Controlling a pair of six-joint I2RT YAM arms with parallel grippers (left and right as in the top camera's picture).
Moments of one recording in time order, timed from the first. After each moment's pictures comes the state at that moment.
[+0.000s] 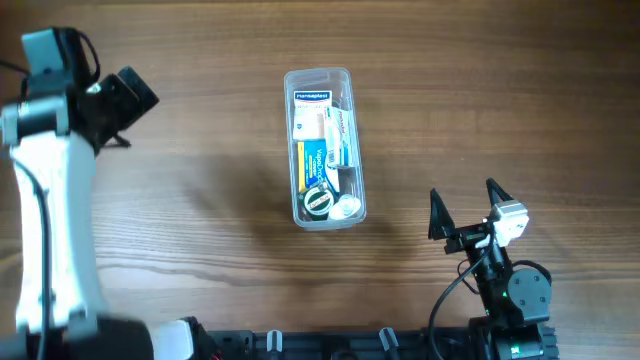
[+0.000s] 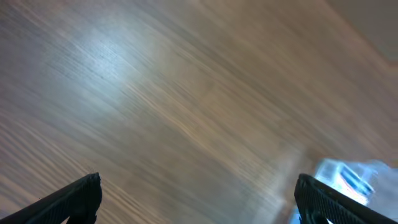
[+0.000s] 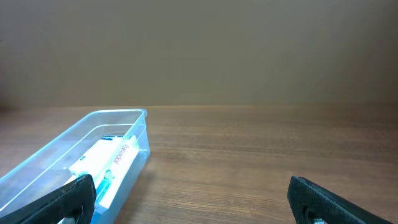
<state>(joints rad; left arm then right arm) 0.21 1.48 1.48 -1.02 -0.02 -0.47 0.12 0.02 0.01 0.00 -0.09 0.10</state>
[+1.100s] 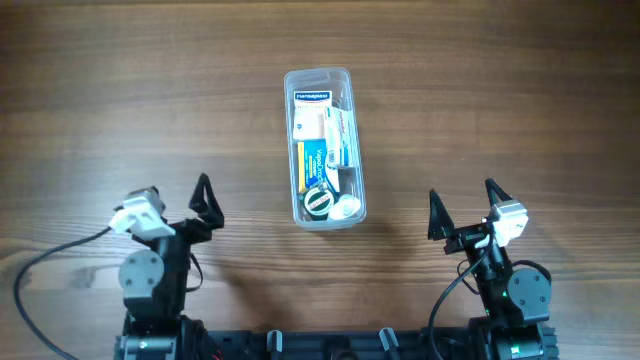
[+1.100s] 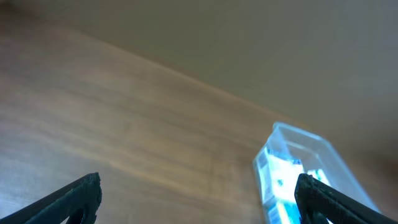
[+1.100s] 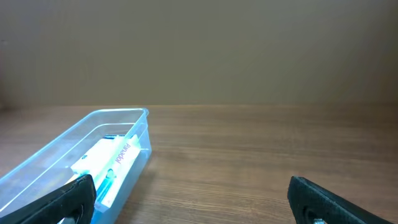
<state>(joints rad) 0.01 0.26 0.15 -0.06 -0.02 -0.40 0.12 0.02 0.01 0.00 -0.10 0.10</state>
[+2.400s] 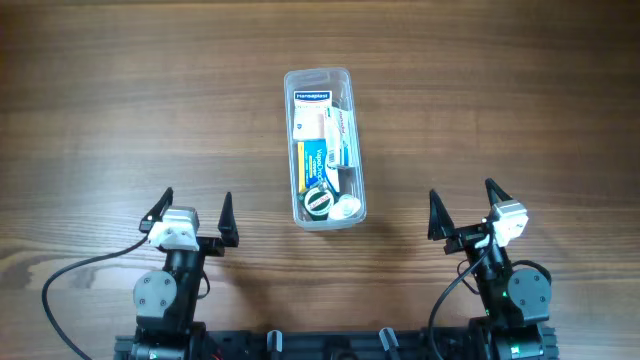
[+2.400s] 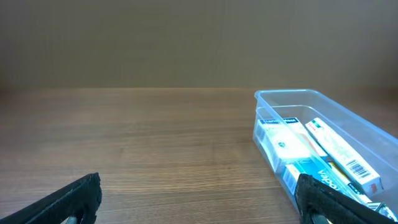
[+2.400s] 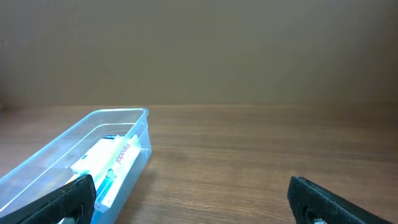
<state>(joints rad) -0.08 0.01 0.01 -0.07 0.01 -0.05 0.12 0.02 0.01 0.00 -0.10 0.10</state>
